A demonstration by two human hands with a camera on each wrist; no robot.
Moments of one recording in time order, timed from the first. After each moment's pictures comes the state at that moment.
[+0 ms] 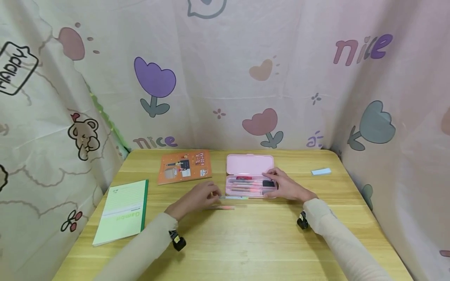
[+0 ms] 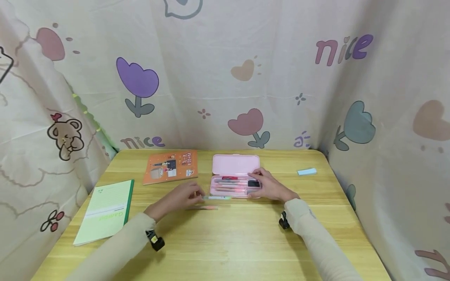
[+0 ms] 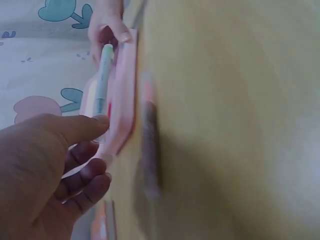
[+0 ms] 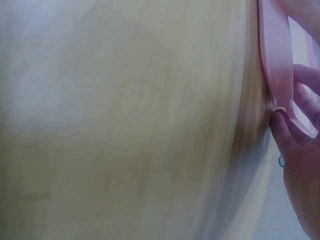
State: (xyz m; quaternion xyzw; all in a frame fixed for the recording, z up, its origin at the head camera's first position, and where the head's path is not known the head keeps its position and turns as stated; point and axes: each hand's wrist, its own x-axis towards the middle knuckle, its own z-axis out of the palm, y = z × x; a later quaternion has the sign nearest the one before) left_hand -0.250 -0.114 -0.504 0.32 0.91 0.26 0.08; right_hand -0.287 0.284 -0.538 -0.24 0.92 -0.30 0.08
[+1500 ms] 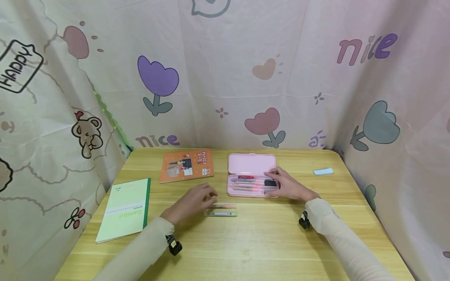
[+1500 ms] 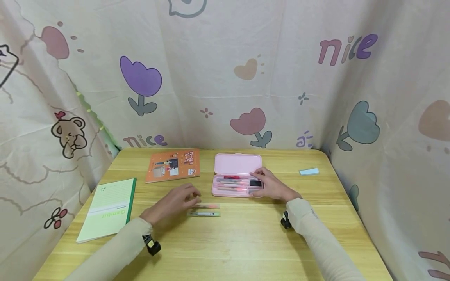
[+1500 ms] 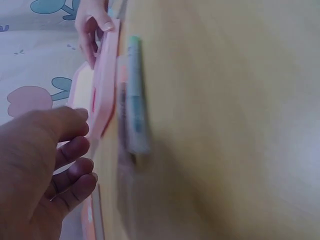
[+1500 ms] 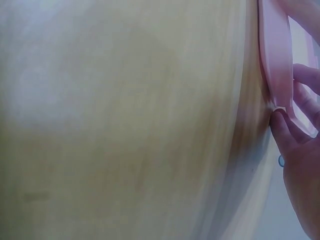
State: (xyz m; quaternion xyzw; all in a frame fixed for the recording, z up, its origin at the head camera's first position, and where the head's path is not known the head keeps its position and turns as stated) left_hand -0.236 -0.135 -0.516 0.29 0.92 0.26 0.06; right_hand -0.286 0.282 -0.534 -0.22 0.92 -0.30 0.10
